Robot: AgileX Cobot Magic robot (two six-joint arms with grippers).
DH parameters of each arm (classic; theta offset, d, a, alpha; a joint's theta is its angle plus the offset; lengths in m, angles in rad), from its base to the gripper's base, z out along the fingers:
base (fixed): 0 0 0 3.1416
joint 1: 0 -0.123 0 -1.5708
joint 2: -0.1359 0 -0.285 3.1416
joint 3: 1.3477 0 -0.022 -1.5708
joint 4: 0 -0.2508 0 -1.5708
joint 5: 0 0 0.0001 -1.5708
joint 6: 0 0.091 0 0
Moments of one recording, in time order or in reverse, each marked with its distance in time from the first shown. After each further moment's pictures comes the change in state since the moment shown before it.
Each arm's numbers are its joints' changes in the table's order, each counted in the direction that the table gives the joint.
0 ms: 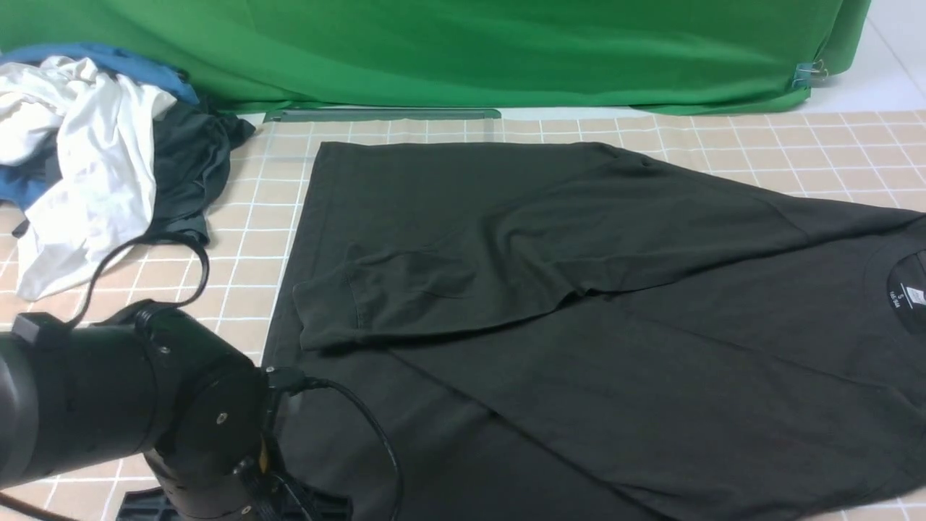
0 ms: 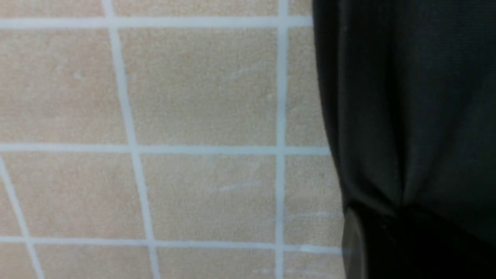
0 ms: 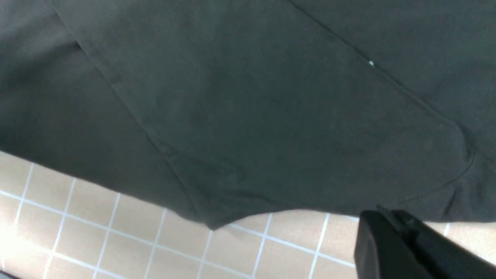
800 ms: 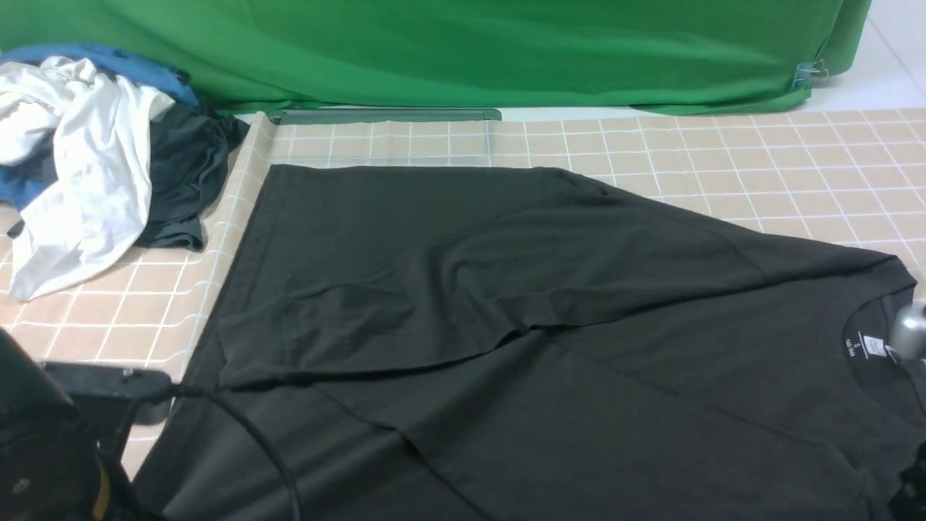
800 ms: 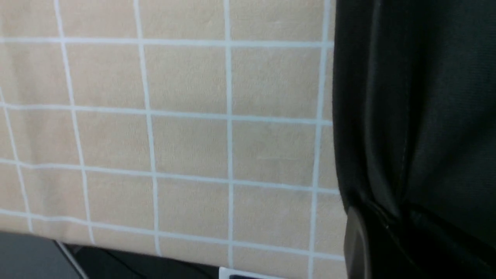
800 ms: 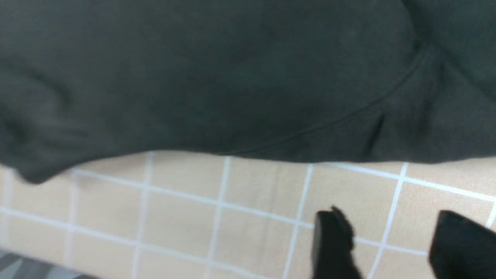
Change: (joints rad) right arm 0.000 -0.143 0.333 0.060 0.159 0.046; left arm -0.001 0.384 0.058 -0.163 -0.367 -0.064
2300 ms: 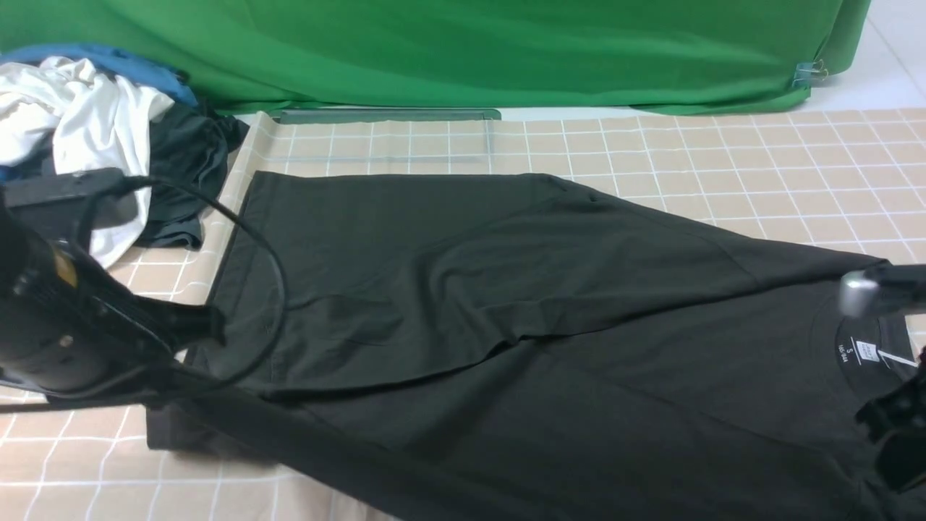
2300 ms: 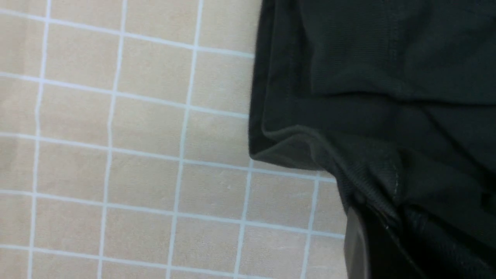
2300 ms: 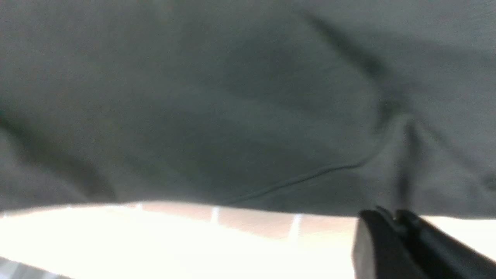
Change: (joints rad) right arm -0.064 -0.250 -0.176 0.013 -0.075 0.017; left arm -0.361 -0.104 -0.324 0.144 0.138 0.260
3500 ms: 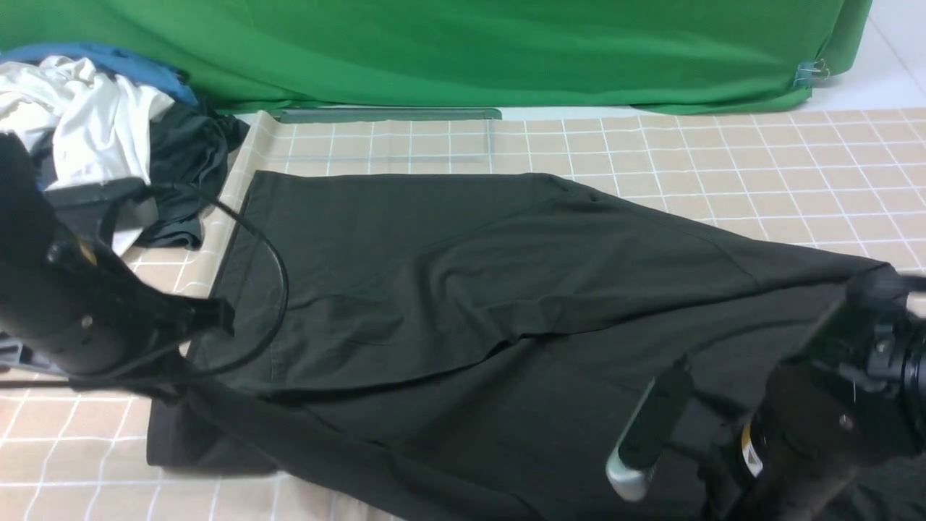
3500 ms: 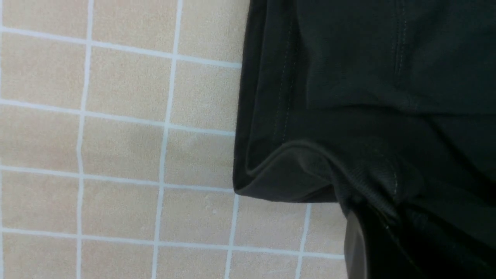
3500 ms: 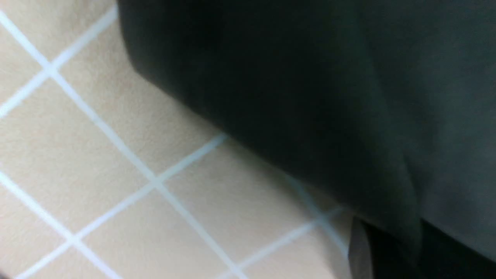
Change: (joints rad) right arm -0.654 -0.121 0.025 0.247 0.265 0.018; left arm -0.056 -0.111 -0.053 0.095 0.043 0.127
